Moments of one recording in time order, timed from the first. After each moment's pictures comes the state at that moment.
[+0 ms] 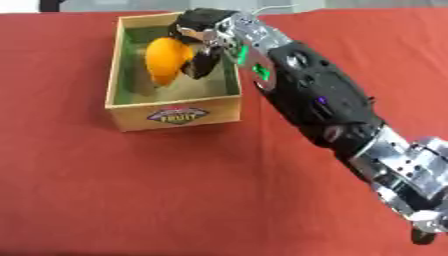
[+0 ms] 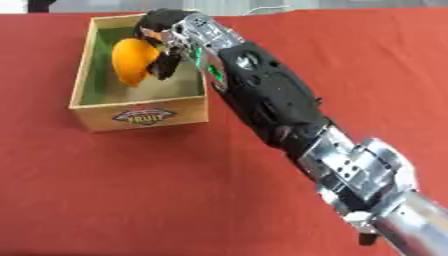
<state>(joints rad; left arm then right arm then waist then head) -0.48 0.27 0.09 -1.98 -0.14 -0.16 0.55 -1.25 -0.18 0.43 -0.89 0.99 -0.04 0.52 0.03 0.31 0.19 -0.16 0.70</state>
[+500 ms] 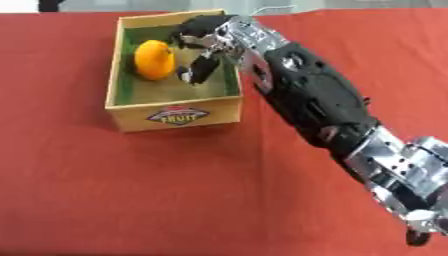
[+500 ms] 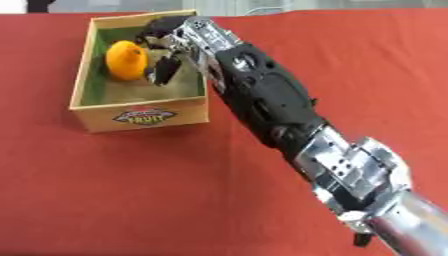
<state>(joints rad) -0.48 0.27 0.09 -1.98 -0.14 -0.16 0.55 -1.26 -0.17 0.40 -0.85 1.09 -0.06 0.55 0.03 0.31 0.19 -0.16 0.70</state>
